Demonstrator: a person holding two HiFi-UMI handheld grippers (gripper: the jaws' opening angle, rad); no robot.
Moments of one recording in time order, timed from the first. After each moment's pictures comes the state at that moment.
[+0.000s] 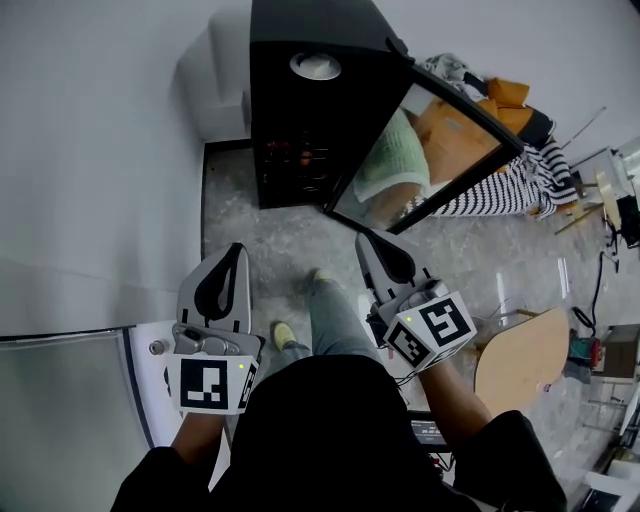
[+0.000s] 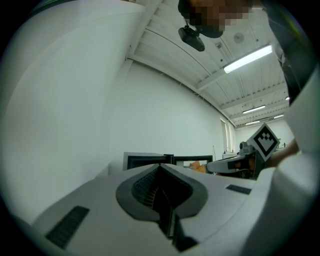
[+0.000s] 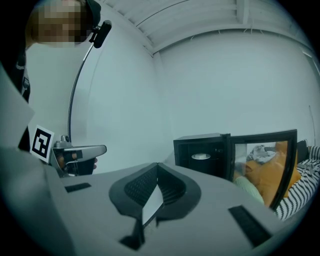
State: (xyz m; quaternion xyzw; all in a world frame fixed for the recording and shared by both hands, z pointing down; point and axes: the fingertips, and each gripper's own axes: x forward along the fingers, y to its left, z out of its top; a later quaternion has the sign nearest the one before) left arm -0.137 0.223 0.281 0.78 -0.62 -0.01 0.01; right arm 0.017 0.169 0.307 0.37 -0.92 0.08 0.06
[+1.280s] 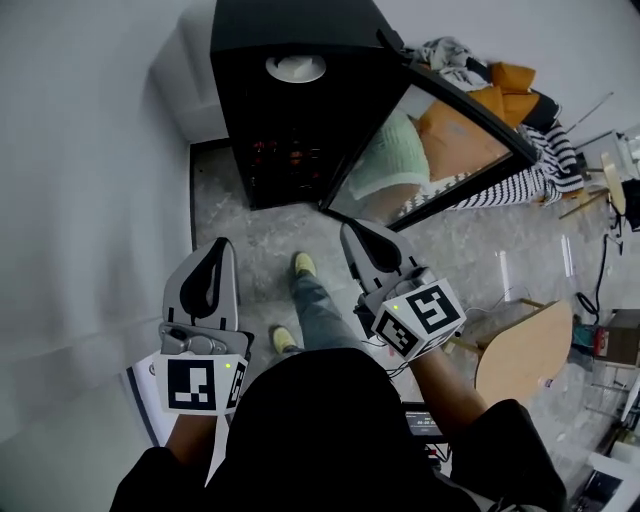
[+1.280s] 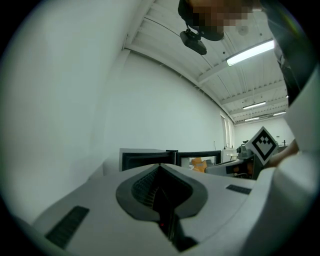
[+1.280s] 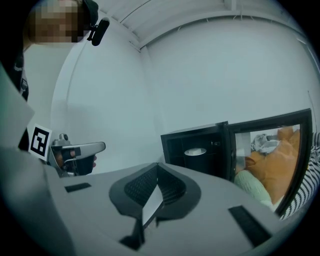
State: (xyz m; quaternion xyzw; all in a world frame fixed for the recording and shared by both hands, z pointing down) left arm -0.138 0.110 0.292 0.79 -0.61 0.01 0.02; right arm 0.014 0.059 0.339 0.38 -0.91 0.13 0.06
